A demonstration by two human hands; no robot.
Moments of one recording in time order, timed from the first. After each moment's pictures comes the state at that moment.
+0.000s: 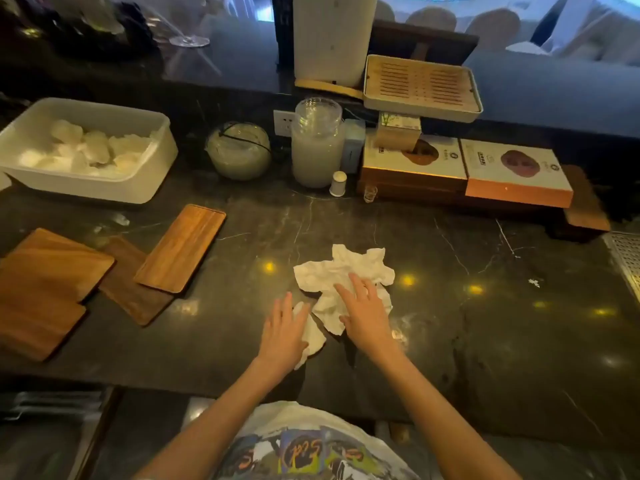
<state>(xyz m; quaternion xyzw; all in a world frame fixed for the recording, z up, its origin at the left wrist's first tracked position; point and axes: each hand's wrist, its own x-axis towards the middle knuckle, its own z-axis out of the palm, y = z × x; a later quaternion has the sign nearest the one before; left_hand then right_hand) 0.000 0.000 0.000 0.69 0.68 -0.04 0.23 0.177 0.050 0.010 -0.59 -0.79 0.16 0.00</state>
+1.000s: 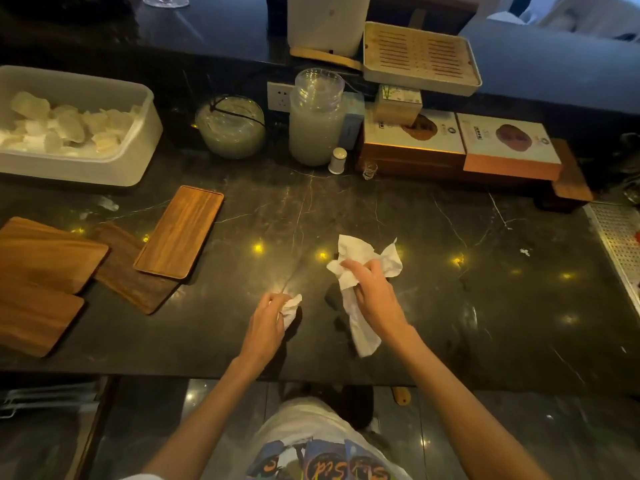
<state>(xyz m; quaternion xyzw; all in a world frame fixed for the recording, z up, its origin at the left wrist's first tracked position) -0.069 -0.027 -0.017 0.62 0.65 0.27 0.34 0.159 0.025 0.039 -0.58 -0.76 0.21 0.20</state>
